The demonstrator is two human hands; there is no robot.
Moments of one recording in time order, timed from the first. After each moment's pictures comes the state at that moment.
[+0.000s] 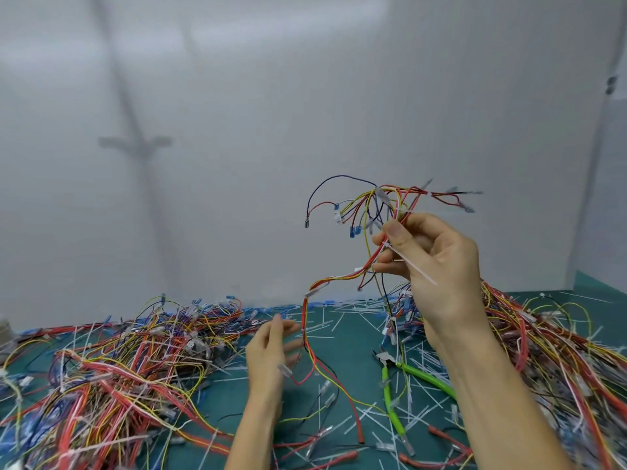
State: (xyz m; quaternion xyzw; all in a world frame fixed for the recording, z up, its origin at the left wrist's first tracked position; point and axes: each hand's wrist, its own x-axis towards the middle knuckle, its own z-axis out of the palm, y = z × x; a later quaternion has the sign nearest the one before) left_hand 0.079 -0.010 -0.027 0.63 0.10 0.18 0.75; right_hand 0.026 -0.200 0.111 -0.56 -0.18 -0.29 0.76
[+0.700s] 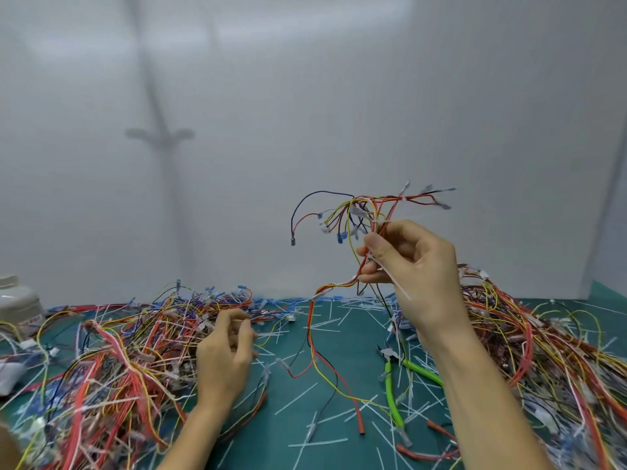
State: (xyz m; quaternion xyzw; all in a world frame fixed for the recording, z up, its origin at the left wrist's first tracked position) left_hand 0.049 0.058 -0.037 0.80 -0.01 0.44 0.41; right_hand 0.023 -0.191 0.105 -0.62 -0.23 -0.24 0.71
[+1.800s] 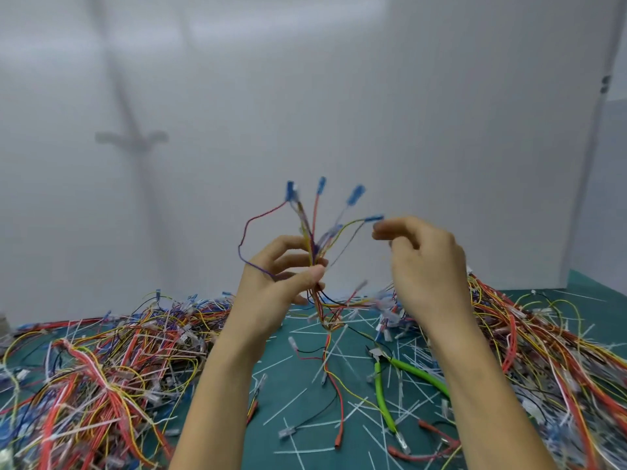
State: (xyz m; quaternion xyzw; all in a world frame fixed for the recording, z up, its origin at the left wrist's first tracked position) left_hand 0.023 -0.028 0.098 0.72 -0.17 0.17 0.65; right_hand 0.024 -0.208 0.112 -0.78 -0.06 -0.35 0.51
